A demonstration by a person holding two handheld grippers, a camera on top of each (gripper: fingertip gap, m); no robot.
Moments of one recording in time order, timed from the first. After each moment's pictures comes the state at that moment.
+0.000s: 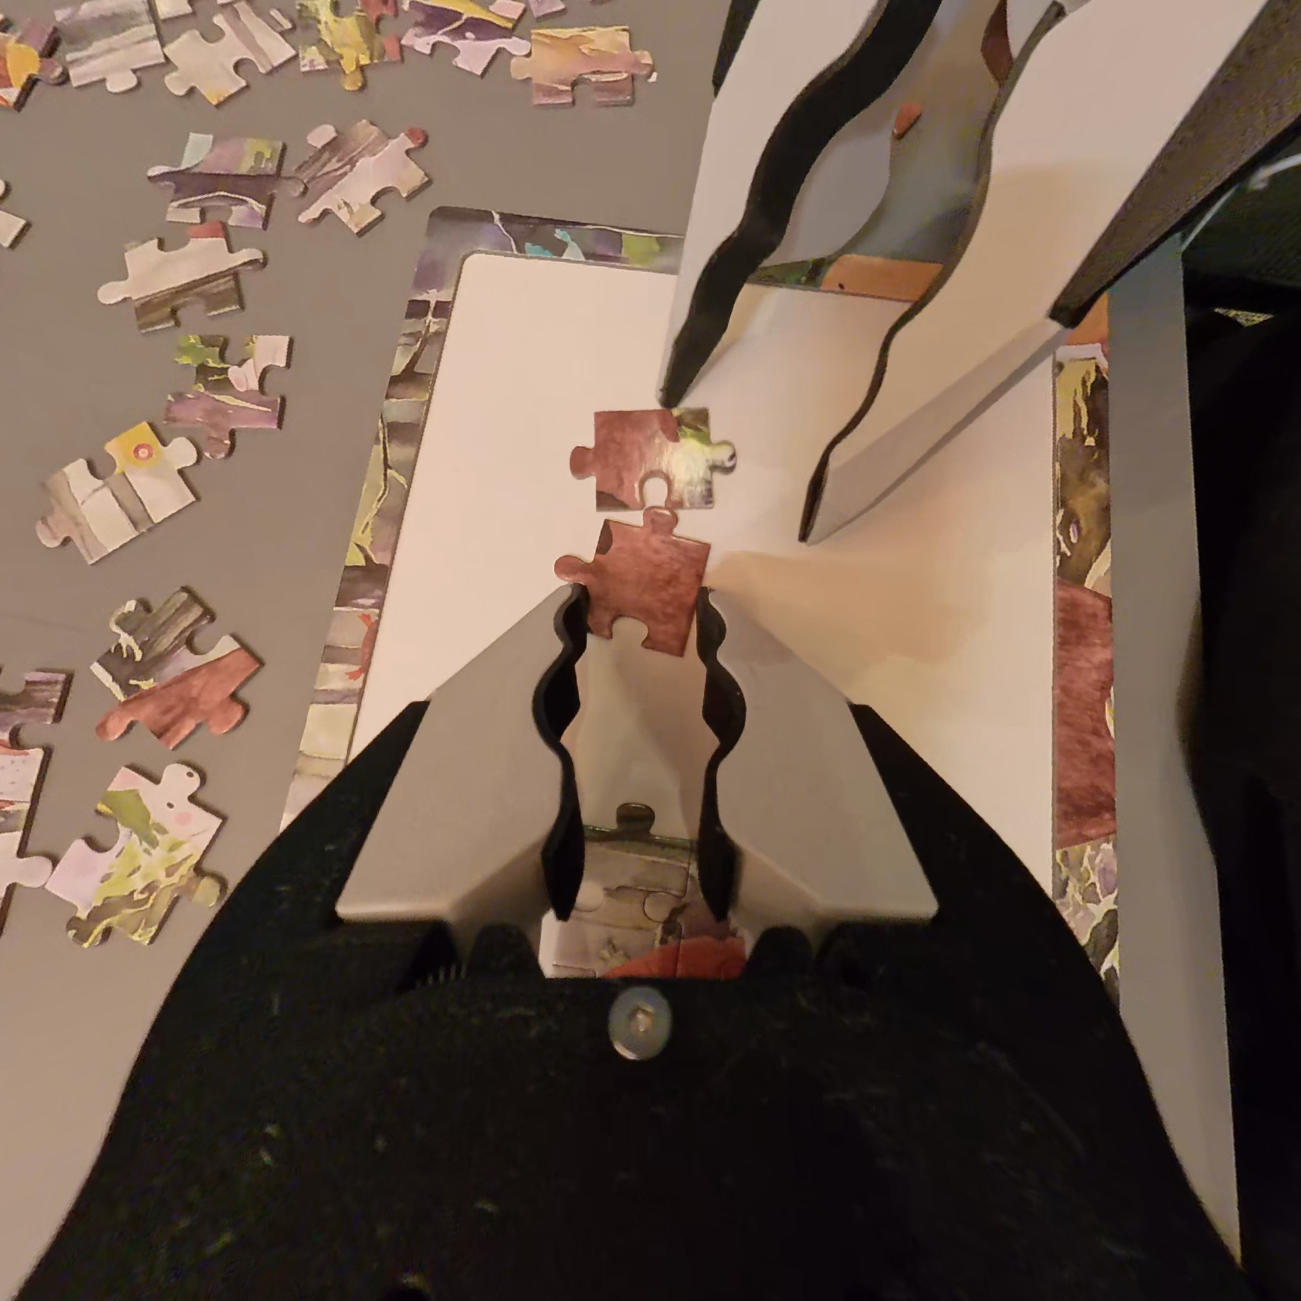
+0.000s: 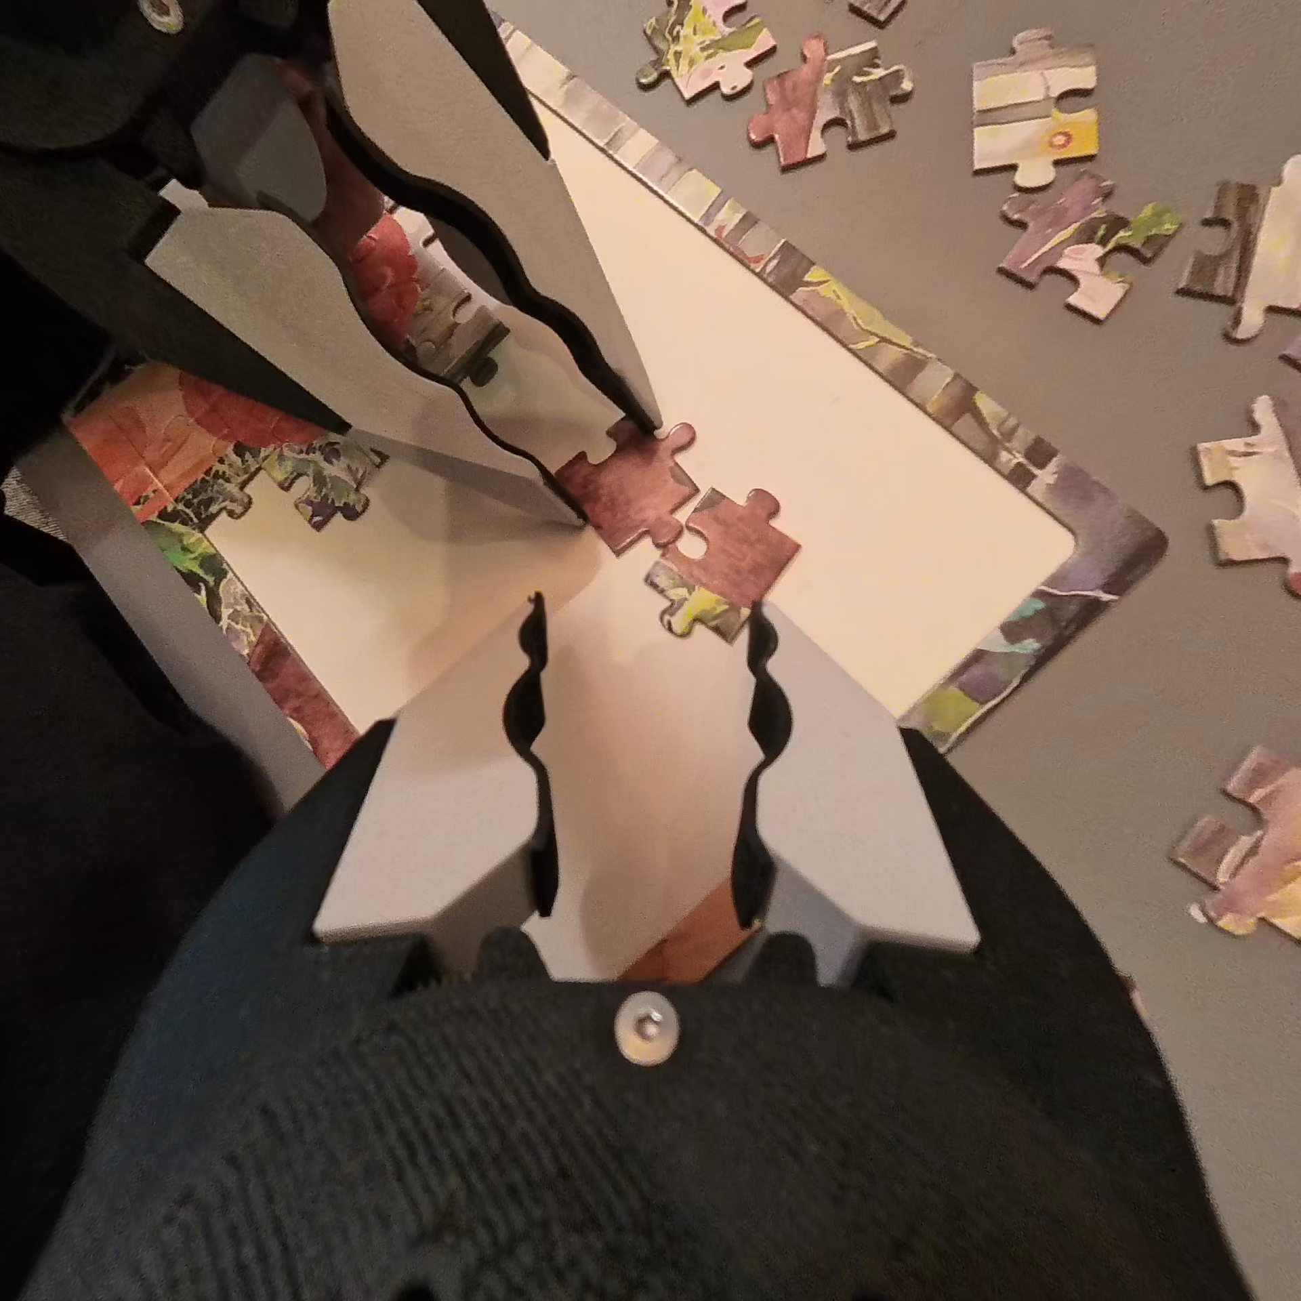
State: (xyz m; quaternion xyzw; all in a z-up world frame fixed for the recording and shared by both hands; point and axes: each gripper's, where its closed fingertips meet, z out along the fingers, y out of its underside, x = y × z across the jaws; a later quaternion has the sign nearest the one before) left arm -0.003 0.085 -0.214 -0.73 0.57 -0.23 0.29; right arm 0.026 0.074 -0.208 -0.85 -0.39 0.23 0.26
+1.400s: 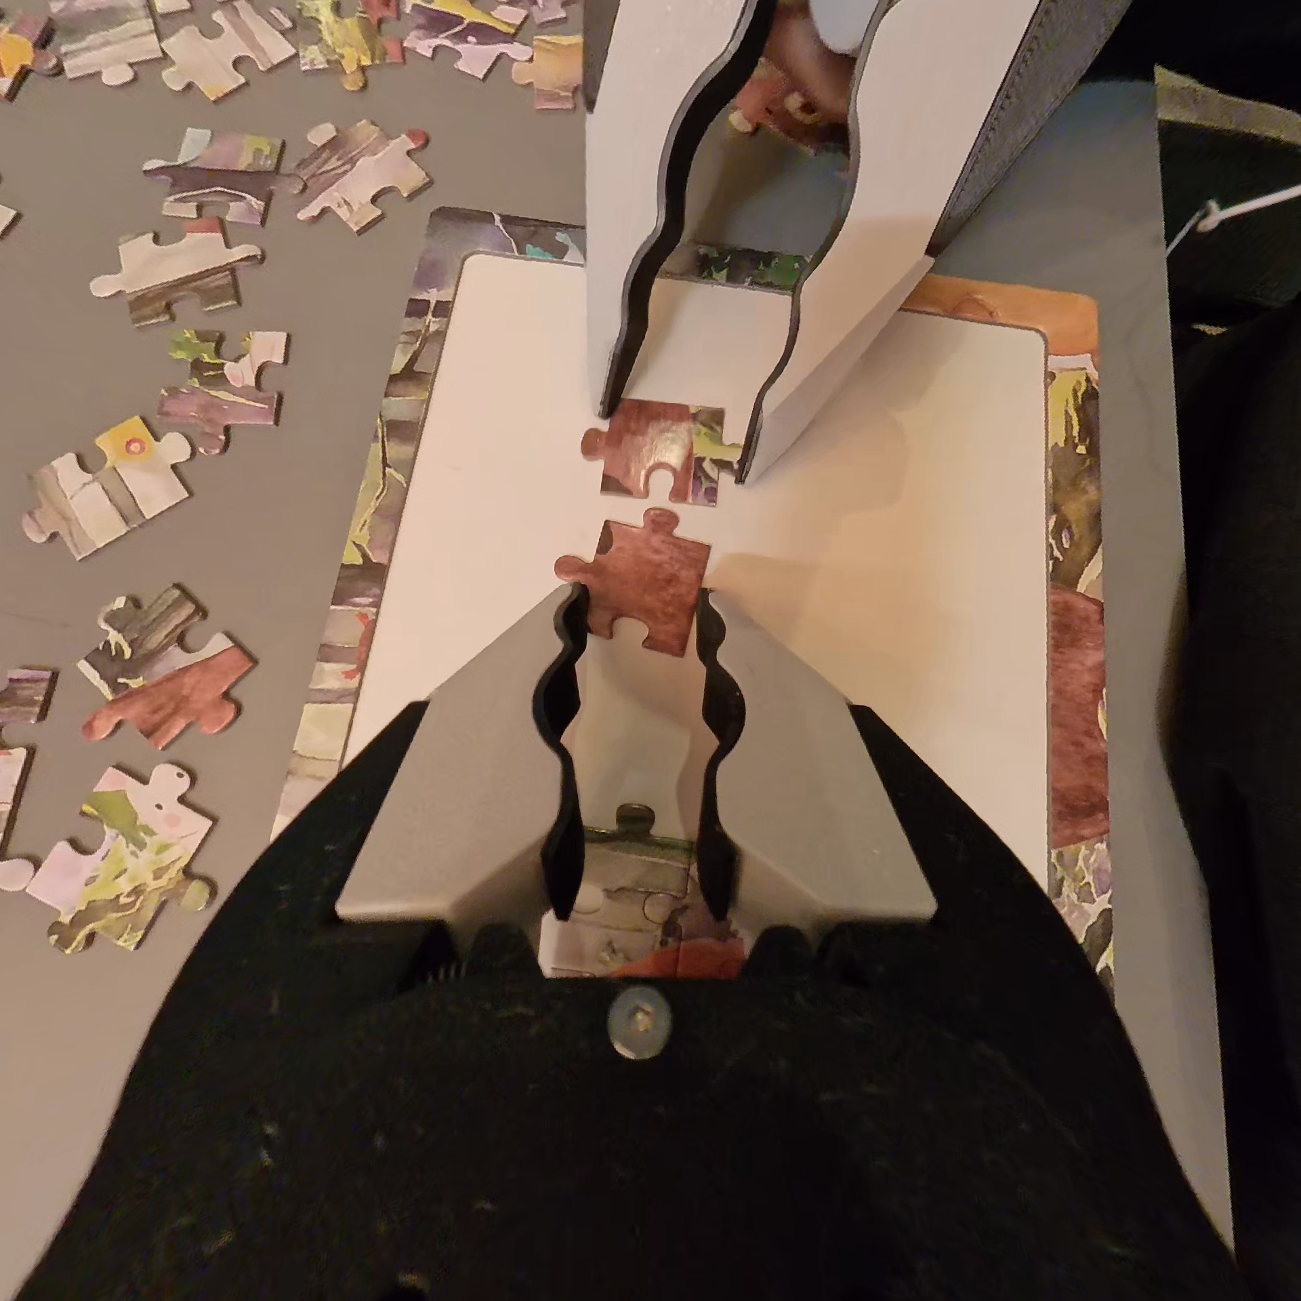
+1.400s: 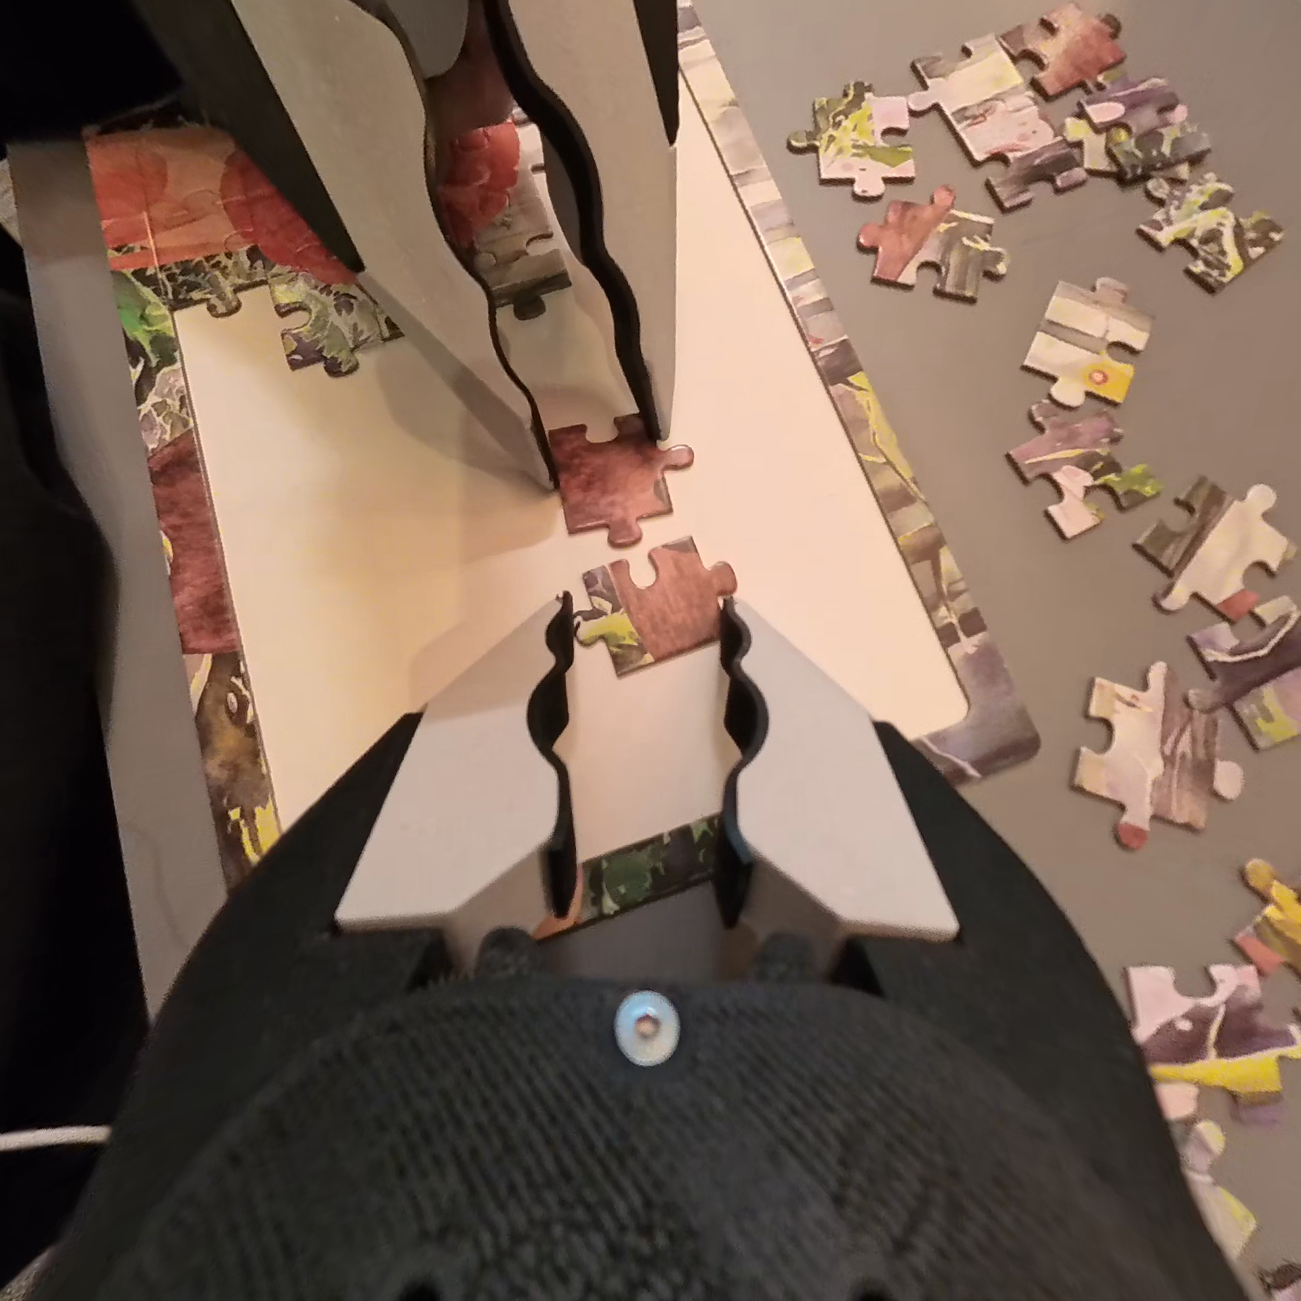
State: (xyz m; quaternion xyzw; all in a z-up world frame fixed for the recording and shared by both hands) left arm -0.003 0.085 -0.214 -0.74 0.56 -0.24 0.29; right arm 0.031 0.091 -0.212 -0.72 -0.58 0.24 0.29
